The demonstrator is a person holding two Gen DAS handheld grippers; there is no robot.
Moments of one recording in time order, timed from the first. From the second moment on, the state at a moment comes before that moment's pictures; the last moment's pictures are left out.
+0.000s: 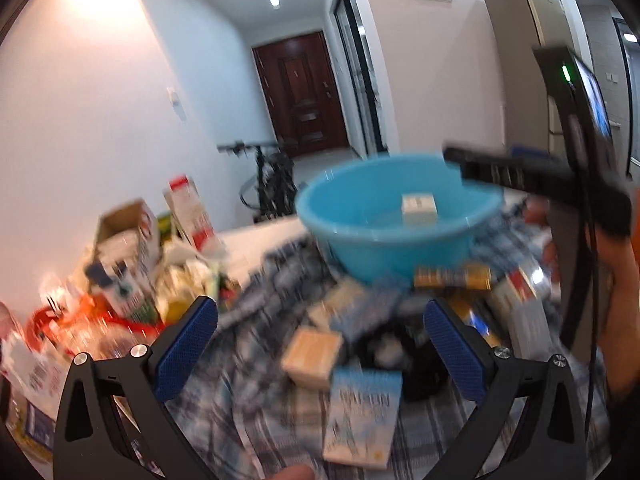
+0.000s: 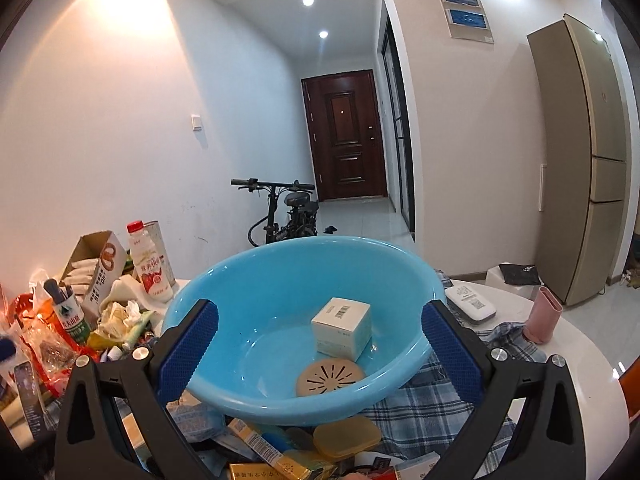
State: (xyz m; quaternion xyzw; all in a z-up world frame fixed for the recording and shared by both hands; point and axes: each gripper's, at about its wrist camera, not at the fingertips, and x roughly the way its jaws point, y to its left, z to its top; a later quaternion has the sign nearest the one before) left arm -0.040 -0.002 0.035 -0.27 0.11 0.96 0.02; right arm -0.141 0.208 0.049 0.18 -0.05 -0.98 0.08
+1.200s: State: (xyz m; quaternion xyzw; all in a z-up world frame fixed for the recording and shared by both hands) left arm -0.058 -0.011 -0.065 -0.38 0.07 0.92 0.10; right arm -0.161 0.213 0.029 0.23 -0.07 -0.97 0.08
